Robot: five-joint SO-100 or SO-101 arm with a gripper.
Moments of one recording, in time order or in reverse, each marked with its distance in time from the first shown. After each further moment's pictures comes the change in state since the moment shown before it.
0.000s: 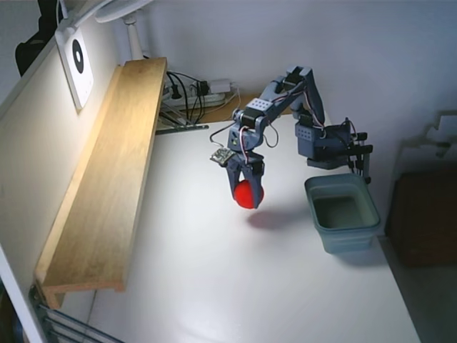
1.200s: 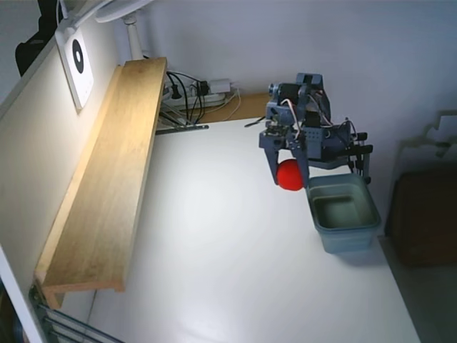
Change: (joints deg) arm -20.5 -9.1 -39.3 29.1 -0.1
